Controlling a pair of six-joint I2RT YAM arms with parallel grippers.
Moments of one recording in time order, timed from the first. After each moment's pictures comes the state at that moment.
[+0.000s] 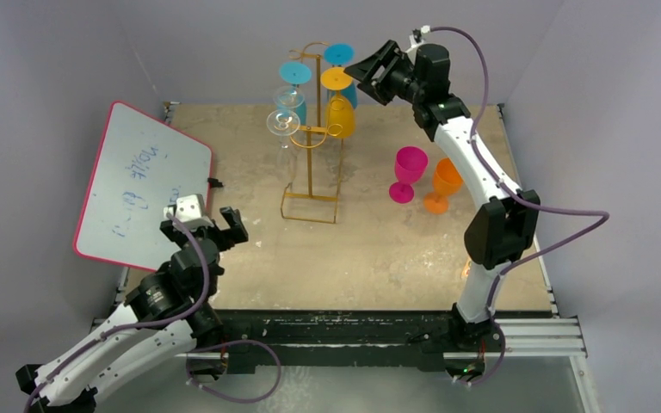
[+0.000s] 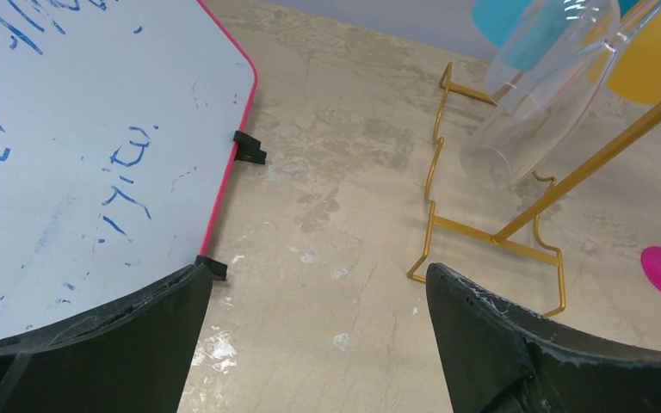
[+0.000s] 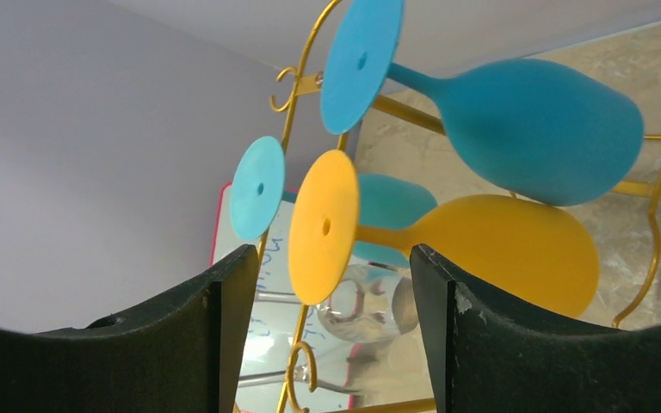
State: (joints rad) left arm -0.88 0.43 0.61 -0.49 -1.01 -0.43; right arm 0.30 1.86 1.86 -0.15 -0.37 0.98
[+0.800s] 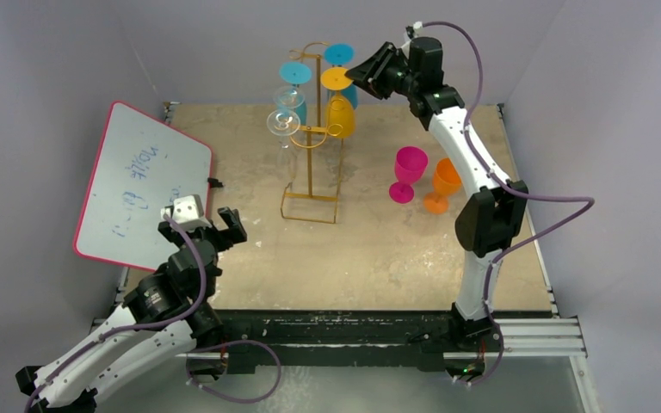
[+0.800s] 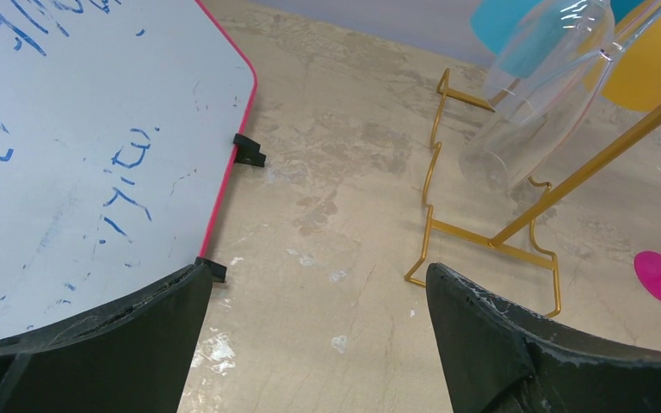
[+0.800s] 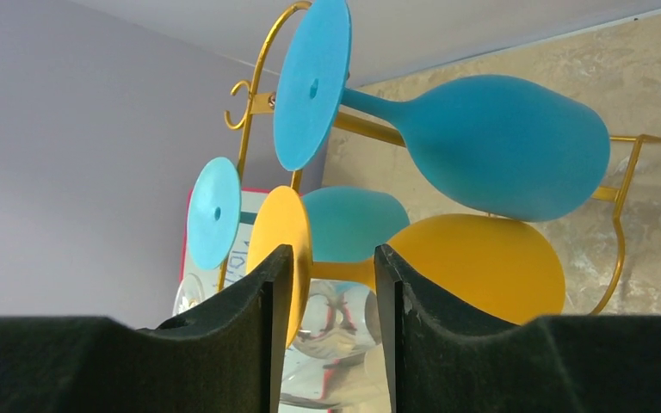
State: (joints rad) left arm -0.88 0.40 0.61 -0.49 -1.01 -0.43; right arm 0.30 1.99 2.04 -0.30 -0.36 0.92
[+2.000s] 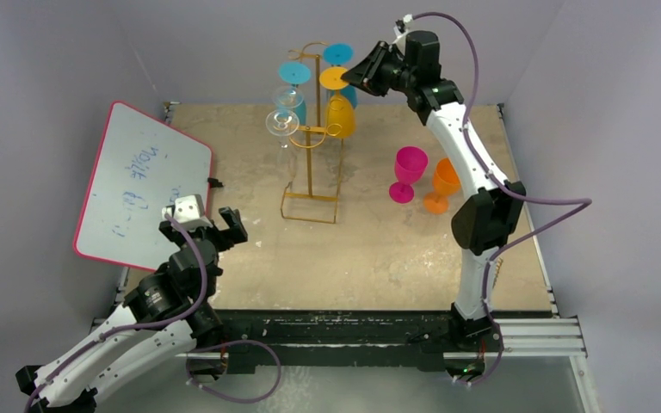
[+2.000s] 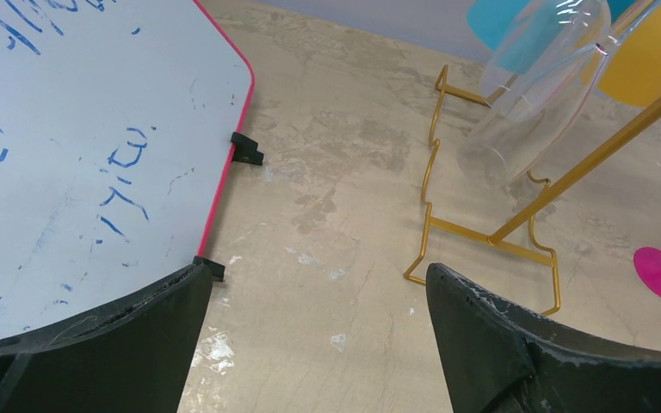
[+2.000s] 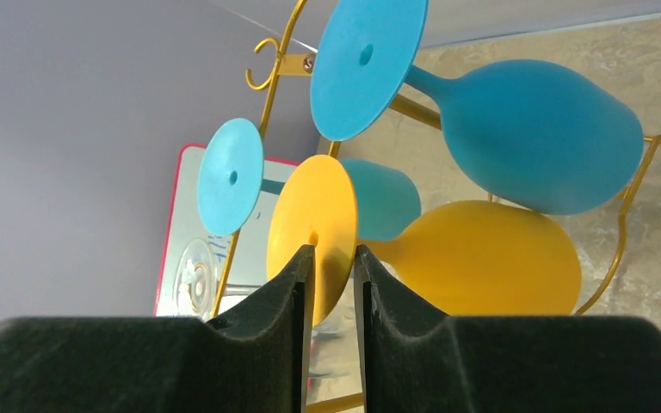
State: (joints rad) left arm -0.88 0.41 0.61 -0.49 -1.00 -0.43; right arm 0.31 2.01 2.15 -0.41 -0.40 0.82
